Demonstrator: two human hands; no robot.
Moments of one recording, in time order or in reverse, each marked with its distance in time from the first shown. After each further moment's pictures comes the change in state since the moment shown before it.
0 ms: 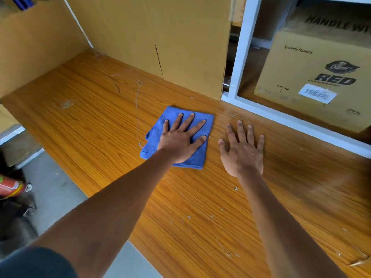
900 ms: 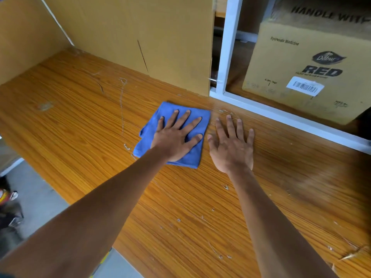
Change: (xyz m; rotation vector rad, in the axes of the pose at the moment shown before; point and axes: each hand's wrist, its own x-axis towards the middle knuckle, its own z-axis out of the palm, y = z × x) left_hand 0.014 0.012 0.005 0.019 -0.002 0.070; right_hand 0.007 0.000 0.002 0.033 0.029 -0.009
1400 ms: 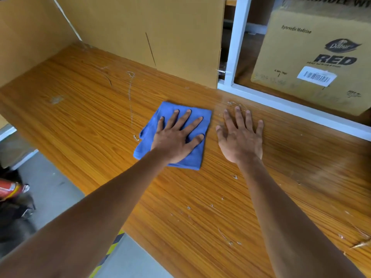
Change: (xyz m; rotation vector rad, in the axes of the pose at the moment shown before) left_hand -0.040 -0.008 0.003 -0.009 0.006 -0.032; right_hand 0.002 0.001 0.000 -0.015 0.009 0.012
